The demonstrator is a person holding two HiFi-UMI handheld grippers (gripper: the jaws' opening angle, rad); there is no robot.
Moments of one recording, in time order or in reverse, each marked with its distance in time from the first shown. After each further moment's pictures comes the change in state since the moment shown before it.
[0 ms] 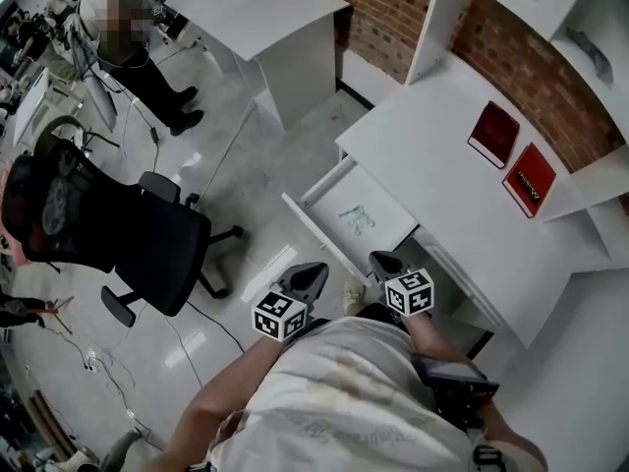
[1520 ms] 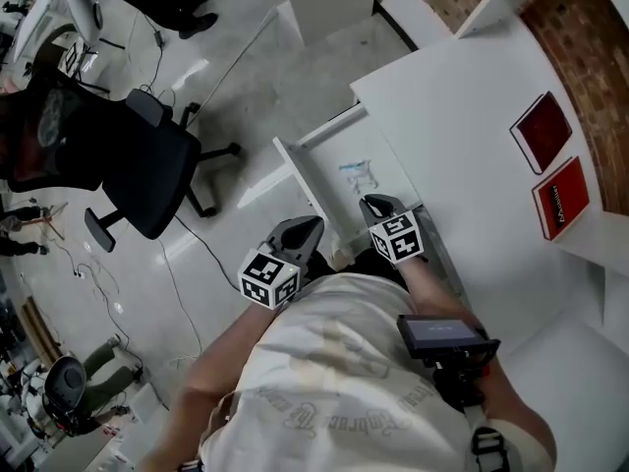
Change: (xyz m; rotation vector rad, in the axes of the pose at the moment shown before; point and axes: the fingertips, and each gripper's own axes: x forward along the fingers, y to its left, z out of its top) left arm 0.075 0.036 0.005 -0.165 0.010 0.193; right arm 0.099 -0.076 -0.018 -0.202 0.302 0.168
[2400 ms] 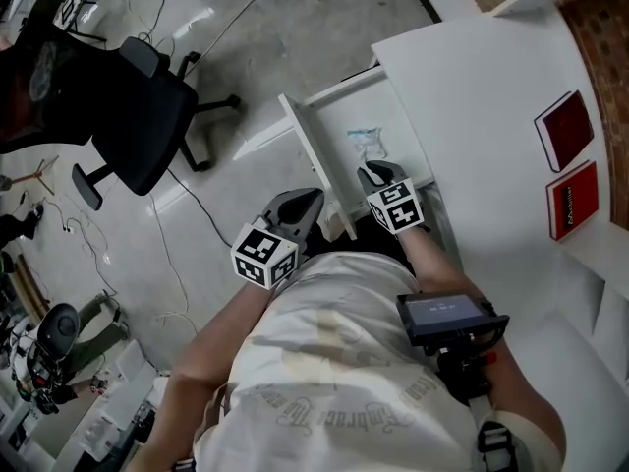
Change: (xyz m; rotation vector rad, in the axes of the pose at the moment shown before) left arm 0.001 0.020 -0.018 -0.086 0.002 0.058; right arm 0.044 0.003 -0.013 -0.108 0.115 0.055
